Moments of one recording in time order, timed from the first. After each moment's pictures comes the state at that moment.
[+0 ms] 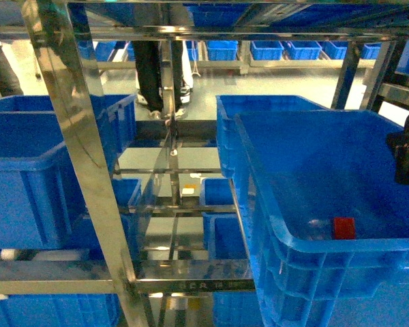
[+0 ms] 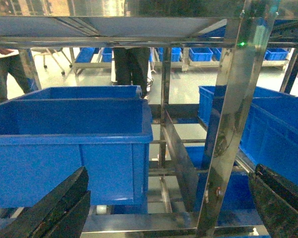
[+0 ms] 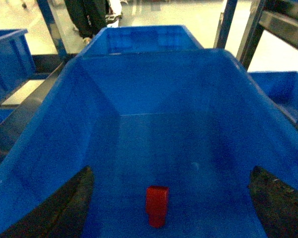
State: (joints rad) left arm 0.00 0.01 0.02 0.00 0.00 0.00; right arm 0.11 1.59 0.55 0.73 0.08 0.07
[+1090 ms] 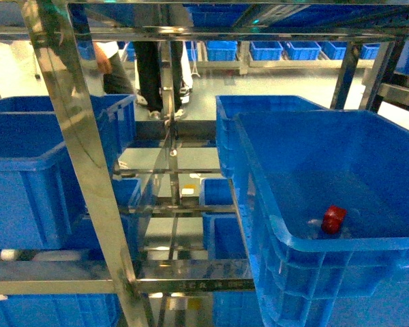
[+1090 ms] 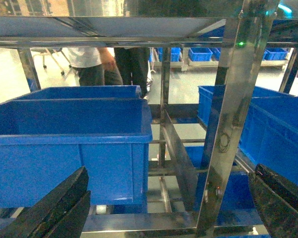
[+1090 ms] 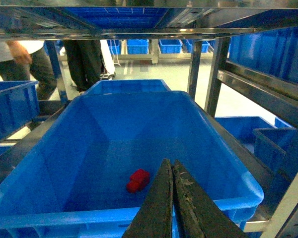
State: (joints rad) left arm 0.00 0.01 0.02 0.00 0.00 0.00; right arm 0.00 0.75 0.02 0.72 0.00 0.00
